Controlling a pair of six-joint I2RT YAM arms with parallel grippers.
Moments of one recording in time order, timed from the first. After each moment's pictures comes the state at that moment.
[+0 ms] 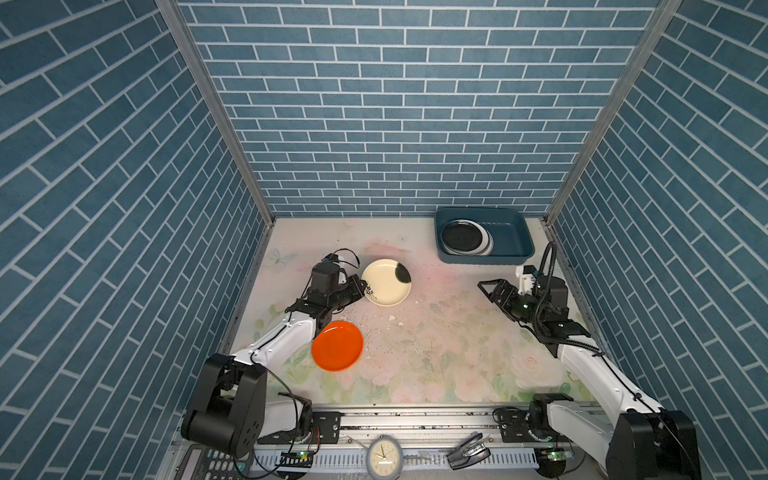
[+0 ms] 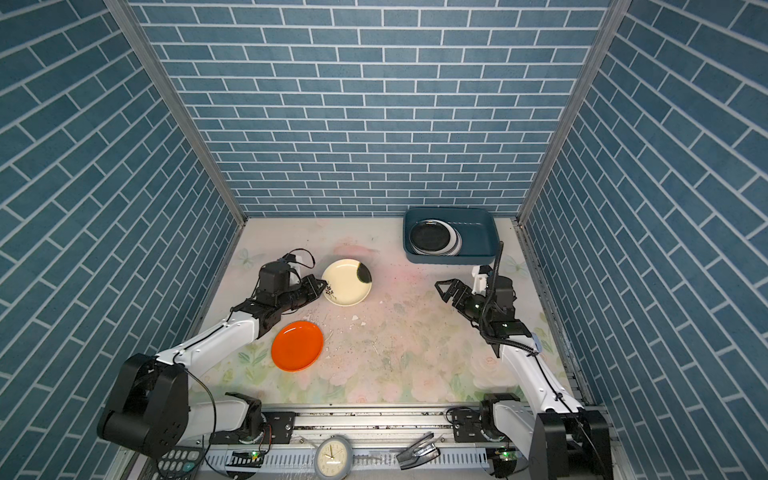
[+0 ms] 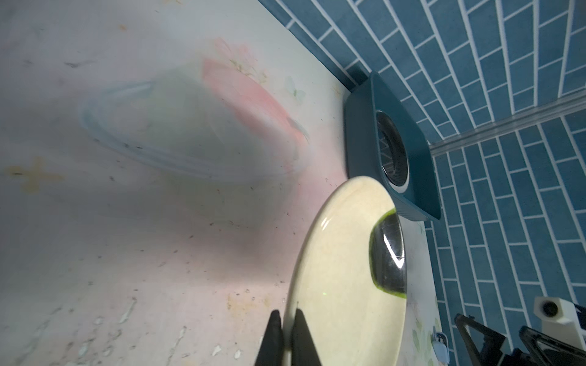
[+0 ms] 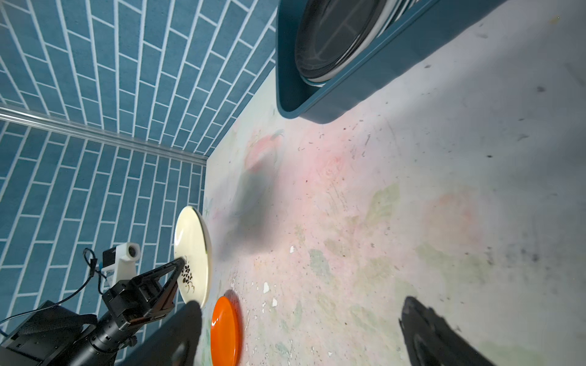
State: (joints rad) left arm -0.33 1.32 0.70 0.04 0.28 -0.75; right arm 0.13 1.05 0.52 0.00 -0.55 0.79
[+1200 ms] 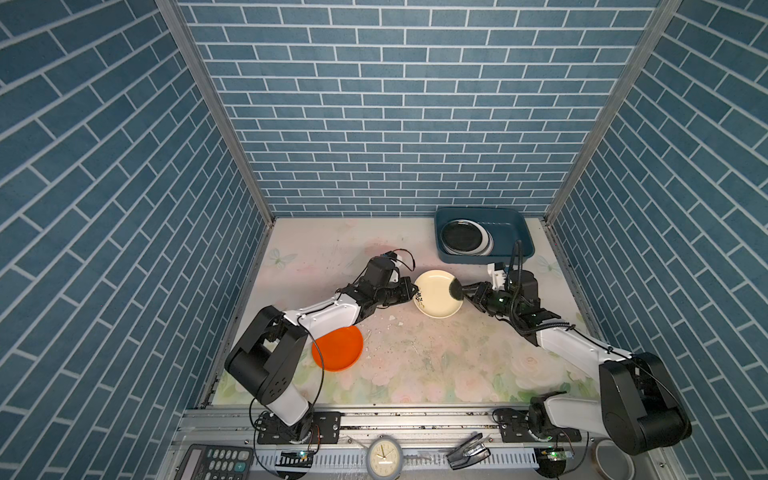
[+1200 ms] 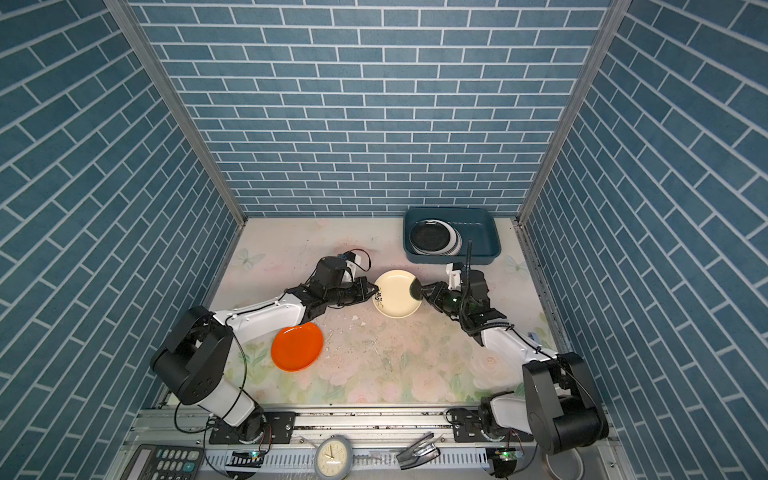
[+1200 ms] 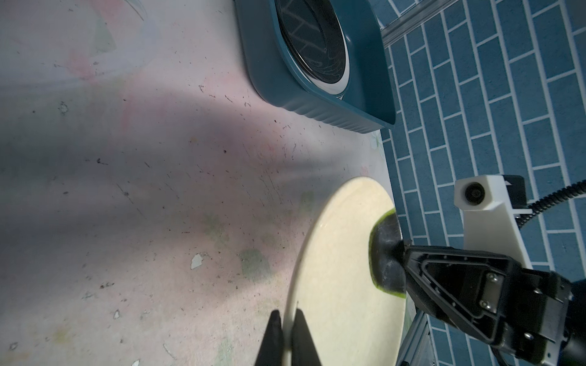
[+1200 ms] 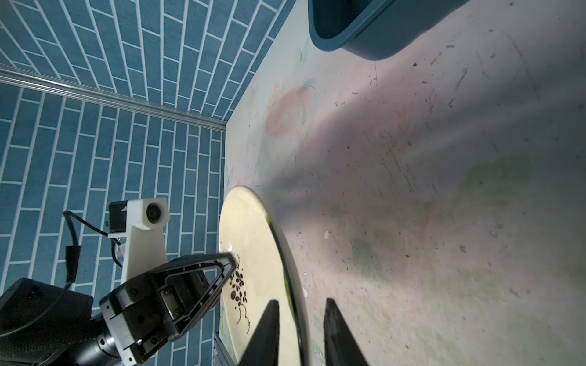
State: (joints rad) left arm -0.63 1.61 0.92 0.10 0.34 -0.79; right arm 0.30 1.28 0.55 0.22 -0.57 0.91
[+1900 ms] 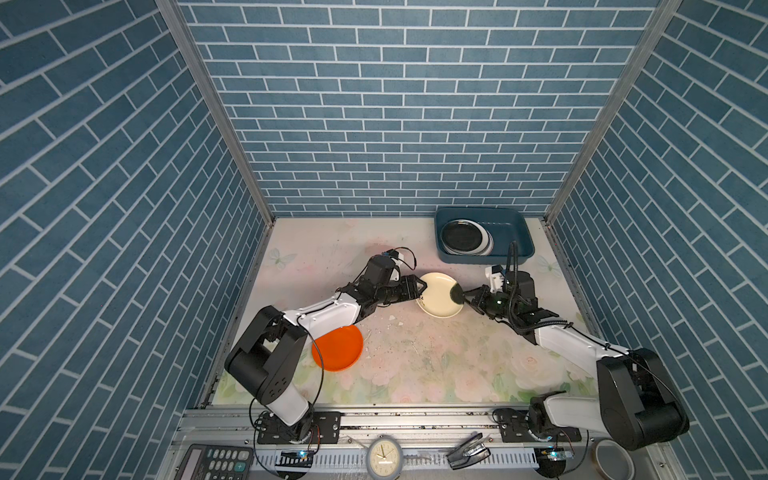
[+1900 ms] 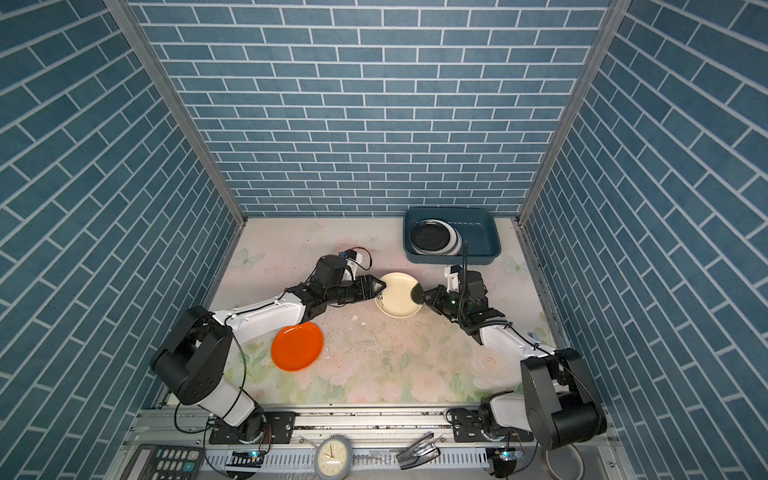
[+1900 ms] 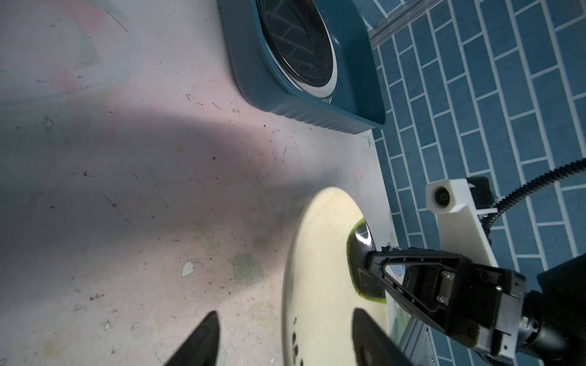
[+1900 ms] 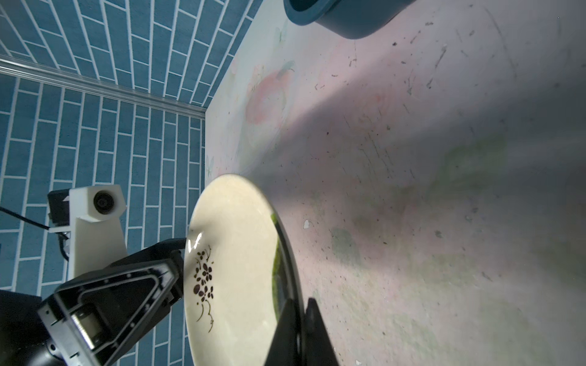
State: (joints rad) left arm -0.63 1.61 0.93 0.09 0.33 -0.77; right arm 0.31 1.30 0.56 0.14 -0.55 0.86
